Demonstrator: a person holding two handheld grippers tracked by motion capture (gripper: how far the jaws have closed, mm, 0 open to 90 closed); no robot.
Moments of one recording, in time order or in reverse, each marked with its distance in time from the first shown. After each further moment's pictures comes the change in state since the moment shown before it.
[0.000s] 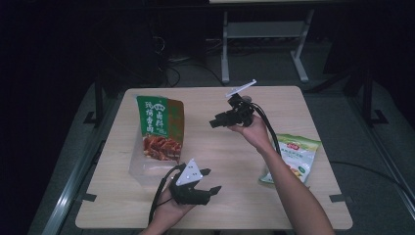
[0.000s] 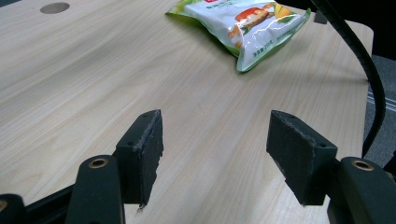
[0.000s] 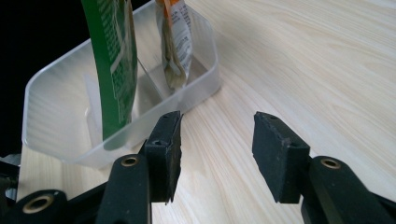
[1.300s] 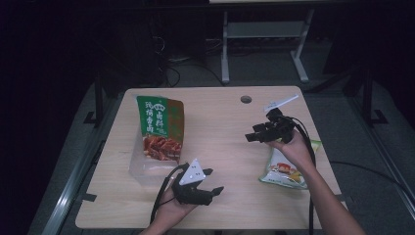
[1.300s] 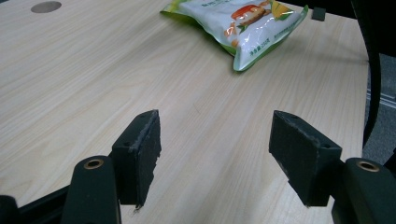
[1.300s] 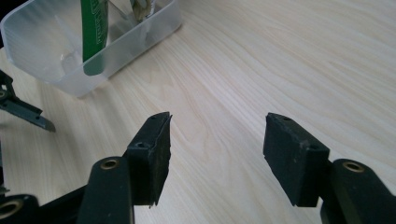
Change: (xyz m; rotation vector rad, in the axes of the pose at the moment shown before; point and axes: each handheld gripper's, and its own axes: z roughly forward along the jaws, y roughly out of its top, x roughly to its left) left arm -0.001 0.002 0.006 0.013 -0.014 0.015; right arm 0.002 -0.074 -0.086 0.037 -0.143 0.038
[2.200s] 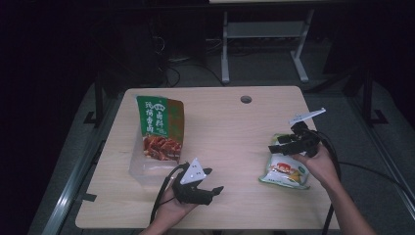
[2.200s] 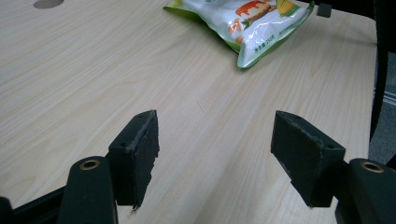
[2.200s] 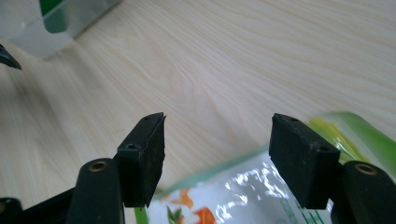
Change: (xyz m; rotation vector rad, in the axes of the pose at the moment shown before) left arm 0.001 0.000 0.002 0.010 0.012 -0.008; right arm -0.019 -0.061 -0.038 0.034 -0.091 0.098
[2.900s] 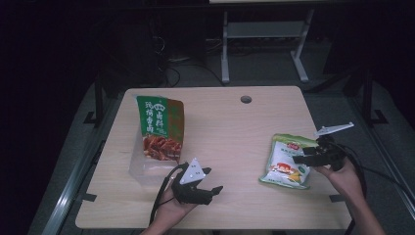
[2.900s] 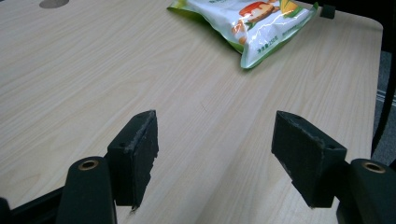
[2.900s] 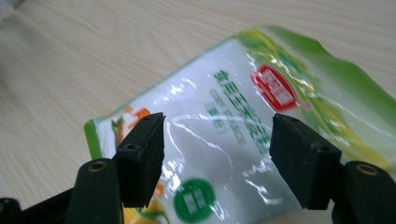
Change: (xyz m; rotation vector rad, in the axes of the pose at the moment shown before) left arm -0.001 0.000 -0.001 -0.005 0.012 -0.004; right arm -0.028 -0.061 -0.036 0.025 -0.116 0.099
